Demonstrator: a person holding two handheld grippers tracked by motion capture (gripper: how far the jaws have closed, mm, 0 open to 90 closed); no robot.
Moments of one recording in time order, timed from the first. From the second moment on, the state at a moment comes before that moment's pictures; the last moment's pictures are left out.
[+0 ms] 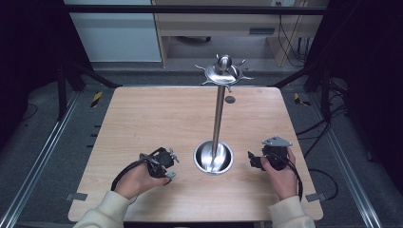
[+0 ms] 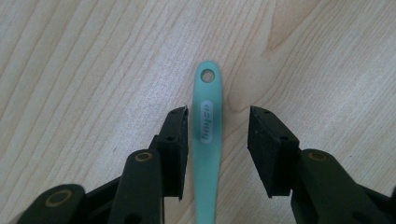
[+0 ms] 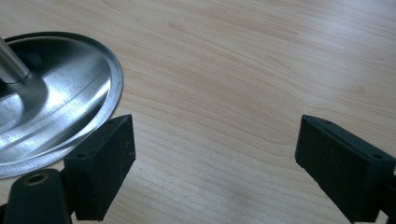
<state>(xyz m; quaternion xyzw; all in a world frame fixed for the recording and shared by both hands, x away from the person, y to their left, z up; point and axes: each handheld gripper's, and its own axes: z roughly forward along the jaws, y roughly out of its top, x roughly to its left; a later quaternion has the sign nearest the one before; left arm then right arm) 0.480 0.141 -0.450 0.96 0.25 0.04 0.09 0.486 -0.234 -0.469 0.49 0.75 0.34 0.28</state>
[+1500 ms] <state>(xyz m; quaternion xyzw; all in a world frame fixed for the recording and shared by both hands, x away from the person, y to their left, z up) 0.482 0.143 -0.455 0.96 0.25 0.05 0.09 0.486 -0.234 -0.469 0.50 0.75 0.34 0.28</state>
